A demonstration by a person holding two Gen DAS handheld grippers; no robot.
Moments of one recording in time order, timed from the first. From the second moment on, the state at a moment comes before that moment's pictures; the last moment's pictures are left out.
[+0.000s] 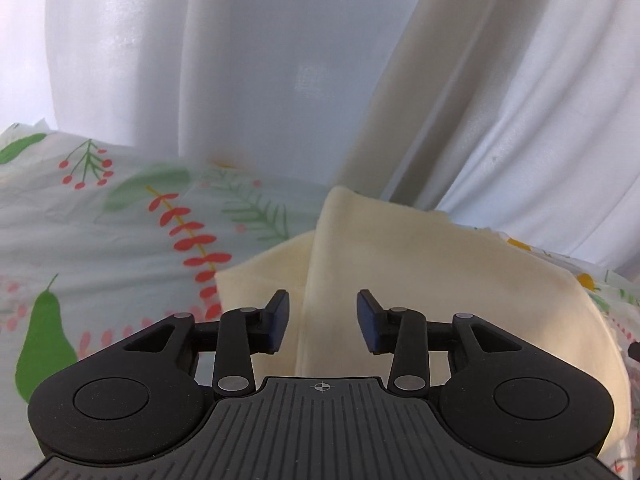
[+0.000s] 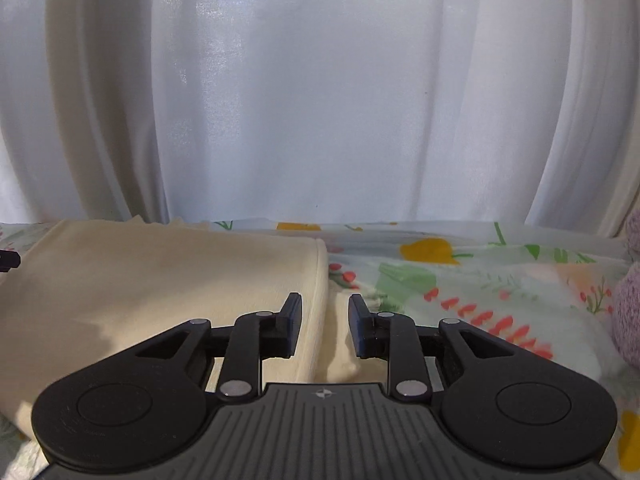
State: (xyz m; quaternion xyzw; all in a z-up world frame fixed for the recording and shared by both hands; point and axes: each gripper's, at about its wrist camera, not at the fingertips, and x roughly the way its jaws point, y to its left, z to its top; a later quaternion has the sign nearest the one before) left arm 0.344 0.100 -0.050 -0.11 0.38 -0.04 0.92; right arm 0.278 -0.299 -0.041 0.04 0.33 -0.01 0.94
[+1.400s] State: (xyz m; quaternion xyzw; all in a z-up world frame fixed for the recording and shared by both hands) left arm 0.271 0.132 -0.072 -0.19 0.42 -0.01 0.89; right arm 0.194 -0.284 -0.065 0.10 0.34 -0.03 0.94
